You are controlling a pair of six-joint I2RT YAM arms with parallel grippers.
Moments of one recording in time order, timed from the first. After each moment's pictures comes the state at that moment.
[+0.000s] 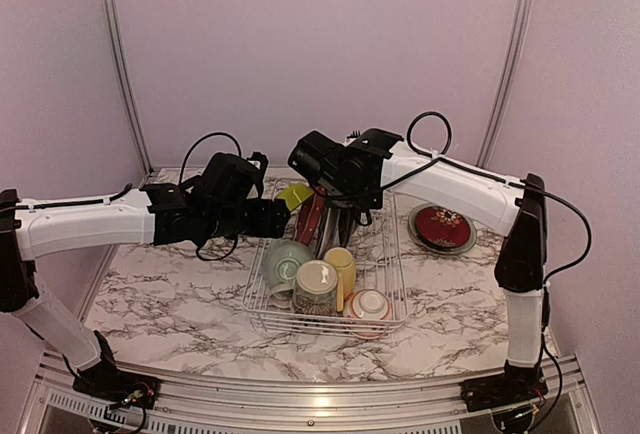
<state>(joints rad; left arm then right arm) -0.91 1.52 1.16 -0.29 -0.35 -0.49 0.97 2.06 2.04 -1.17 0.85 0.94</state>
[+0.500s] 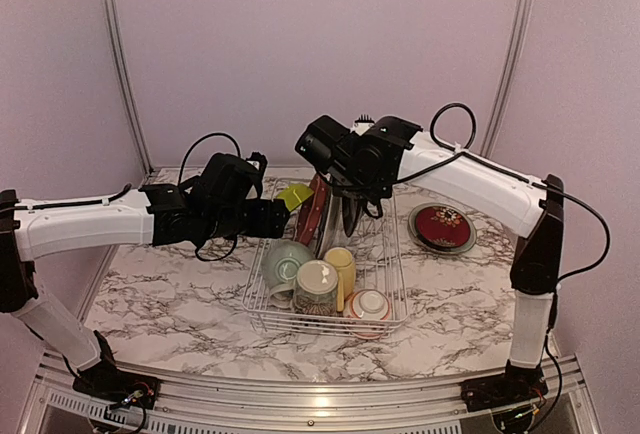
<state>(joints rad) -0.91 1.51 1.15 -0.29 -0.35 -0.50 0.99 1.98 2.04 -1.18 0.90 0.91</state>
